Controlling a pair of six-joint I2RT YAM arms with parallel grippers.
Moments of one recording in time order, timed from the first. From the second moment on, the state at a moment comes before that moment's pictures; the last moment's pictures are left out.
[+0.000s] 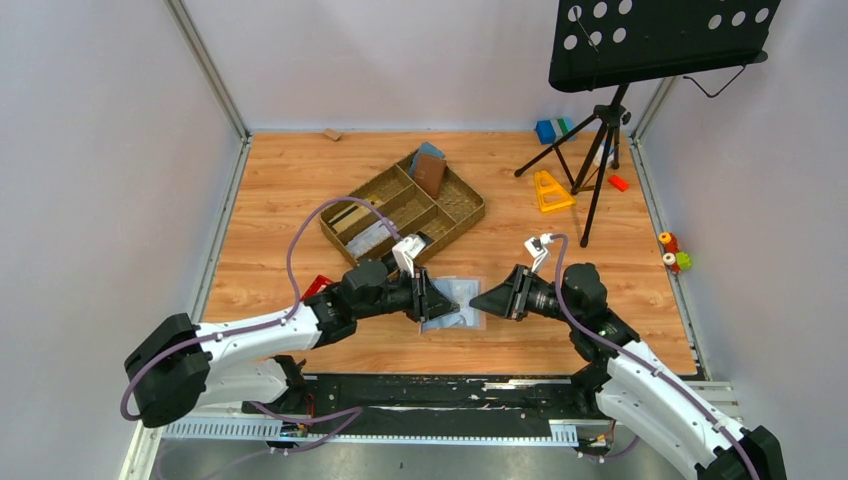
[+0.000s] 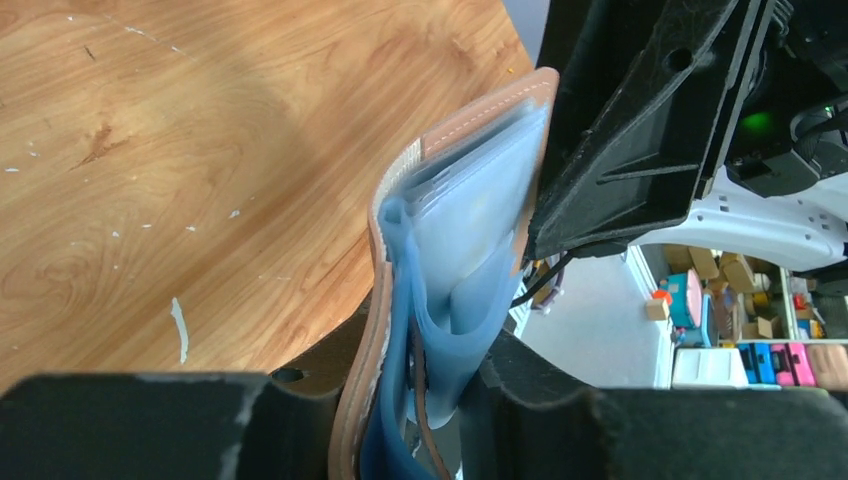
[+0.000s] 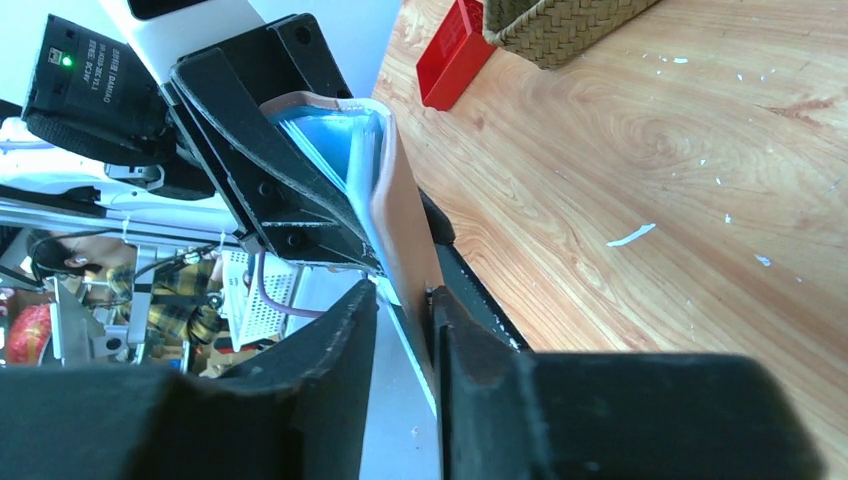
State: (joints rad) left arm -0.97 1.14 0.50 0.37 0.25 -0.79; right arm 0.54 0.65 0.31 0.12 -0.61 0.94
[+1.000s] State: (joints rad) left arm -0.98 1.07 0.44 0.41 0.21 -0.84; right arm 0.56 0.71 0.34 0.12 -0.67 0.90
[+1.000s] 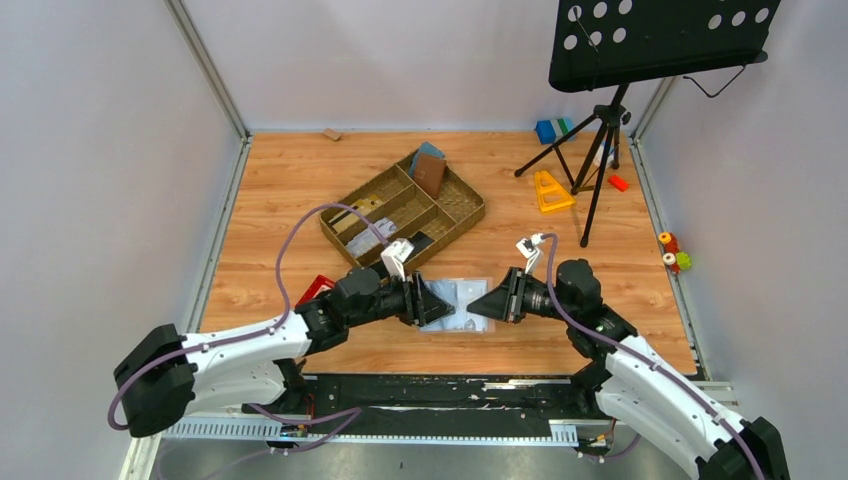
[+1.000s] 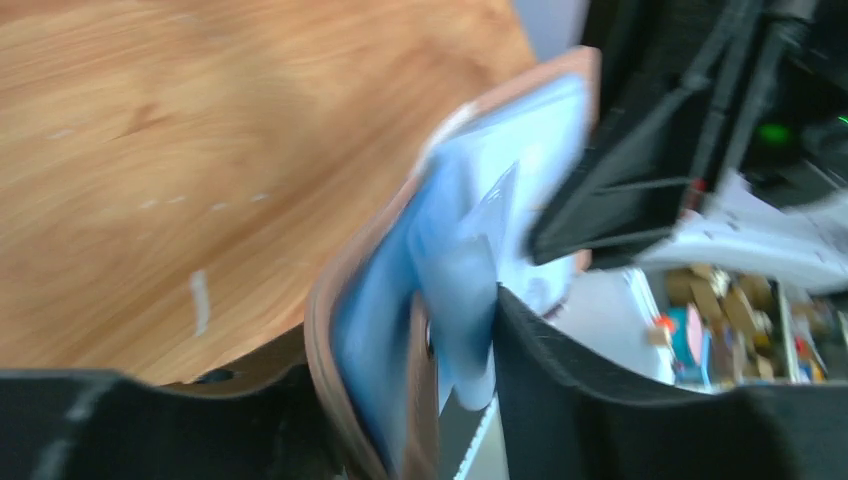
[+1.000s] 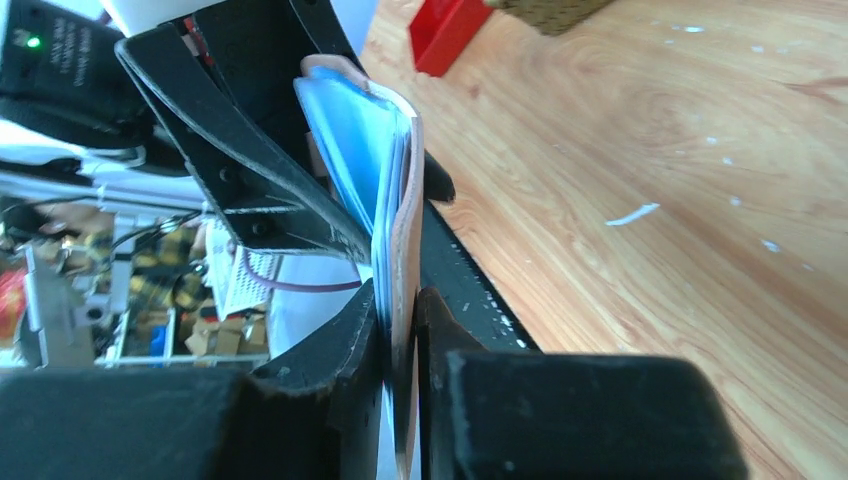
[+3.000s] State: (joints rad) left arm -0.89 0.84 0.23 0.60 0.22 -0.86; right arm 0.57 0.74 0.35 0.20 -0.65 0.93
